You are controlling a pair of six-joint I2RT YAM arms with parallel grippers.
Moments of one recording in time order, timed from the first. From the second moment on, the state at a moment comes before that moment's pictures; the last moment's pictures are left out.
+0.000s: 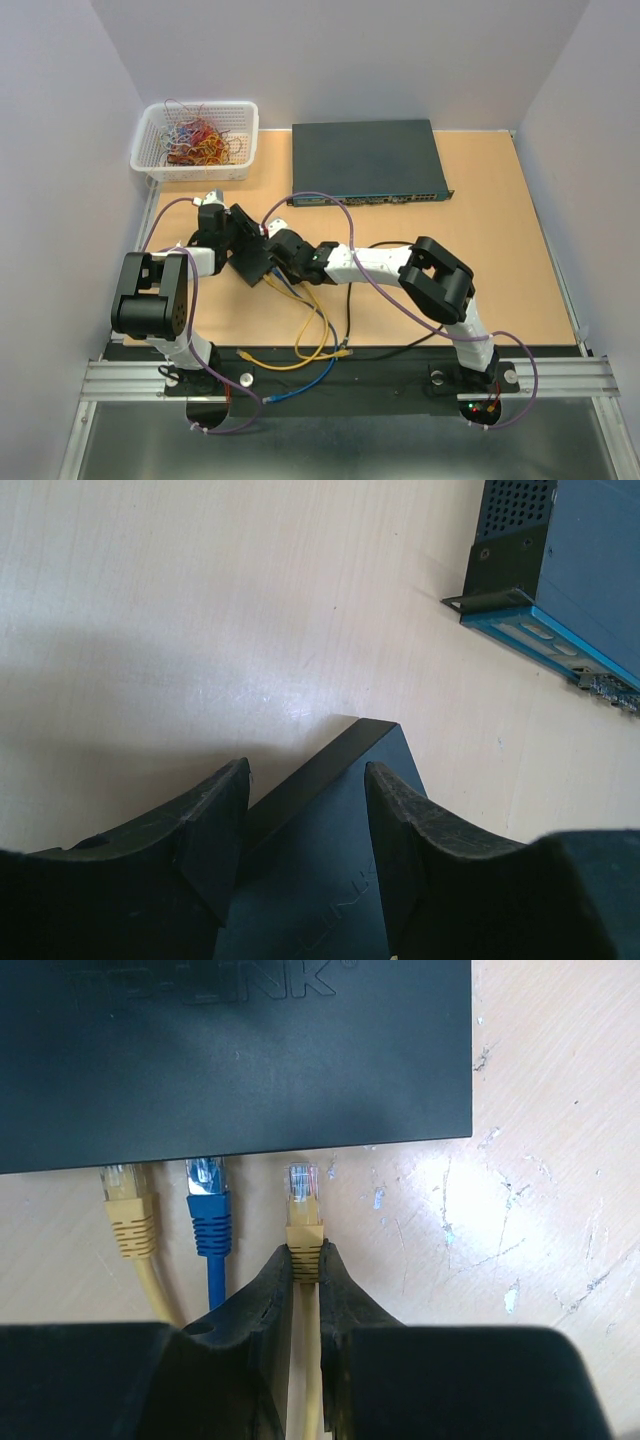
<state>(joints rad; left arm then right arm) -0.08 1.58 0.59 0.38 0.18 -0.68 1.07 2.10 1.48 -0.25 0.31 0.24</state>
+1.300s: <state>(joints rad) -0.06 1.58 0.59 0.38 0.13 -0.66 1.03 2.24 1.74 -0.41 0.29 0.21</state>
